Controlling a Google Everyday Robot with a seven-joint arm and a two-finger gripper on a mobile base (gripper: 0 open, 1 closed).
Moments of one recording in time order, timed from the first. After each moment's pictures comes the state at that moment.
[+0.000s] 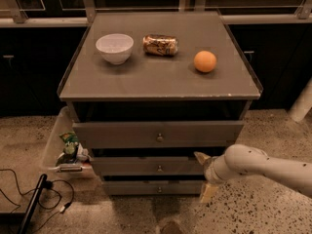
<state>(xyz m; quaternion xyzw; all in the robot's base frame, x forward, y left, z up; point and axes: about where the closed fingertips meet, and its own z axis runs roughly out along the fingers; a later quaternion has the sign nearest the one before) 0.525 -0.193 0.447 -0.68 0.69 0.06 0.24</state>
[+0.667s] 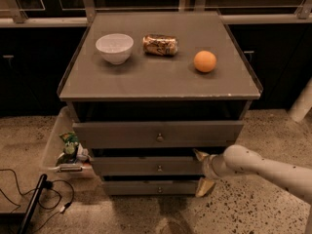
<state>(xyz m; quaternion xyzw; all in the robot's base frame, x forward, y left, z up) 0.569 -0.197 0.403 -0.68 0.68 0.06 0.28</state>
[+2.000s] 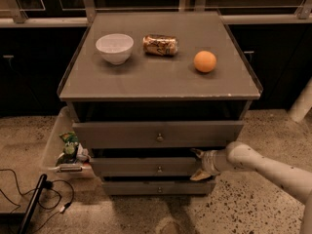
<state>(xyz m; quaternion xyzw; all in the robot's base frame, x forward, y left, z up) 0.601 -0.201 0.390 -0.67 0.67 0.07 0.32</state>
